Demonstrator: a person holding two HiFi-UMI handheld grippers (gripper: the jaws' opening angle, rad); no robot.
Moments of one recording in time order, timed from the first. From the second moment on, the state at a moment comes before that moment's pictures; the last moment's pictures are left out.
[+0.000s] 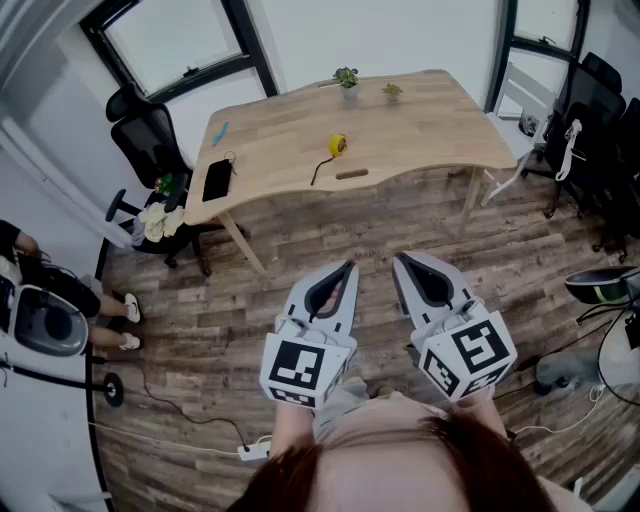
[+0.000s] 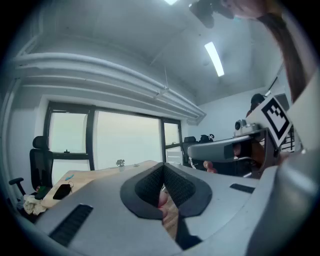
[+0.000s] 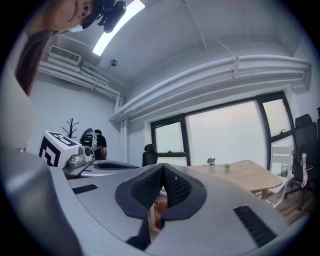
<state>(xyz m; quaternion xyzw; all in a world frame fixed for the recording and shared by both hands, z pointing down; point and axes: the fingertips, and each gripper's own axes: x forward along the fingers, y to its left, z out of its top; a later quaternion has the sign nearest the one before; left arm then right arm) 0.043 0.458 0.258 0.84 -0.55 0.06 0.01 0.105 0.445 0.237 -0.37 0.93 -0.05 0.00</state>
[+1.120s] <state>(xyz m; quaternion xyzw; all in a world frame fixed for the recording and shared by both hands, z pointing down) 0.067 0.384 0.270 0.84 -0.53 0.08 0.02 0.125 0.368 0.251 -0.37 0.92 -0.09 0.03</state>
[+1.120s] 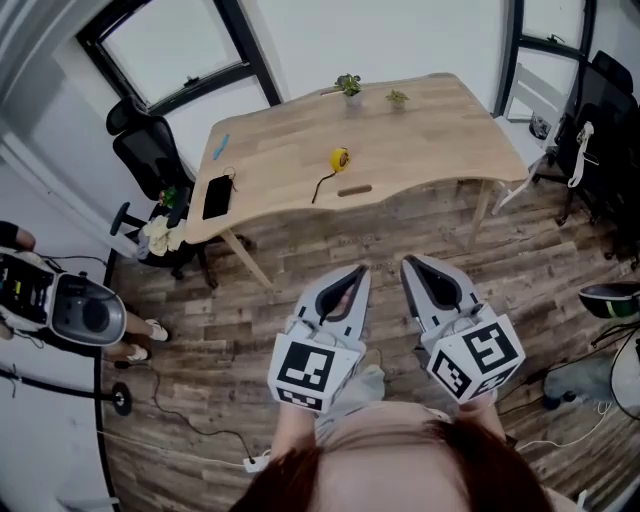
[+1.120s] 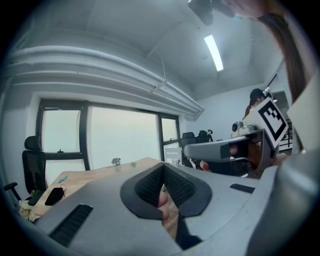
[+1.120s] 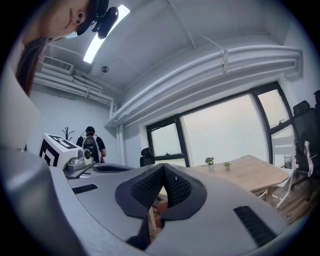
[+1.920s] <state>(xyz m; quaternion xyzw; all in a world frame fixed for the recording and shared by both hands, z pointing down) -0.041 0.253 0.274 0.84 -0.54 0.05 0.03 0.028 0.242 0.258 -0.39 0.92 -0.06 0.00</state>
